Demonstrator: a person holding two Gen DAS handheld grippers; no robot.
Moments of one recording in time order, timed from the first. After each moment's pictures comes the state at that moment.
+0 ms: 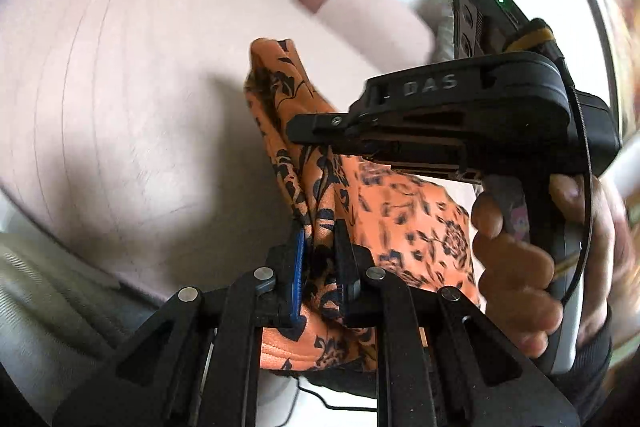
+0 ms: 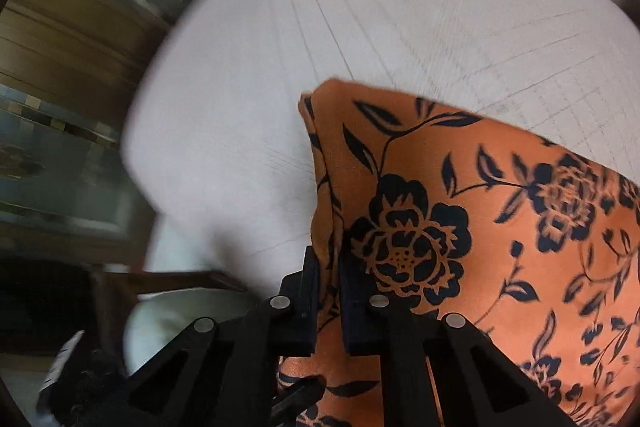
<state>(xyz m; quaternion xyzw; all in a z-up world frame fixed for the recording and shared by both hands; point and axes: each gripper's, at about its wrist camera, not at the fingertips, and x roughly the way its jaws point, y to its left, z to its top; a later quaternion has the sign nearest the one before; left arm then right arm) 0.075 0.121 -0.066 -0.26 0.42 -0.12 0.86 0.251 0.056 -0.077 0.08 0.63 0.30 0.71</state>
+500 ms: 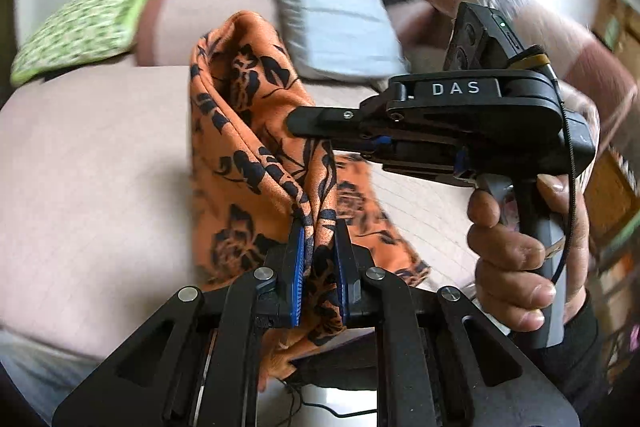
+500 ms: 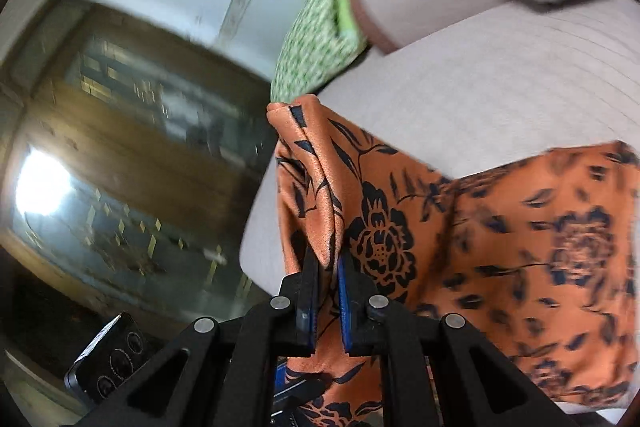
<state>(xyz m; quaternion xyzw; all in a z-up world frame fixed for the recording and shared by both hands) 0.061 -0.128 0.008 -0.02 0.41 -0.24 0.88 0.208 -0.246 -0.015 0.34 0.45 0.34 0.76</state>
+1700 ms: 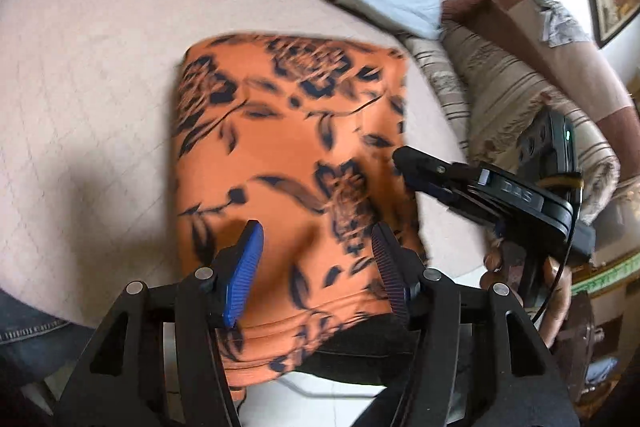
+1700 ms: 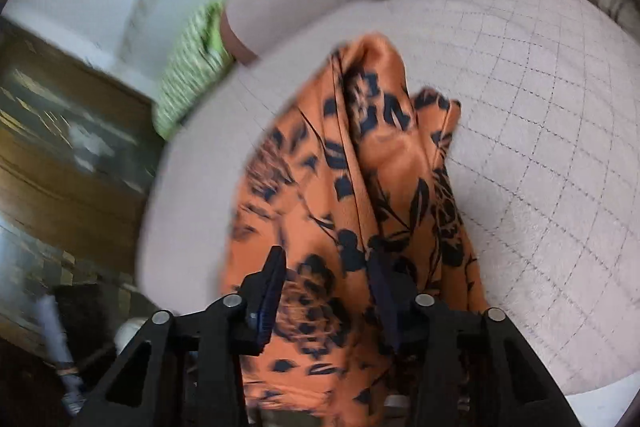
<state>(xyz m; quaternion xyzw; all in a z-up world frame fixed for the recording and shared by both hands) 0.106 -0.122 -0.088 -0.16 0.53 -0.22 0.80 0.189 -0.311 -0.108 0.26 0.51 0.15 0.80</state>
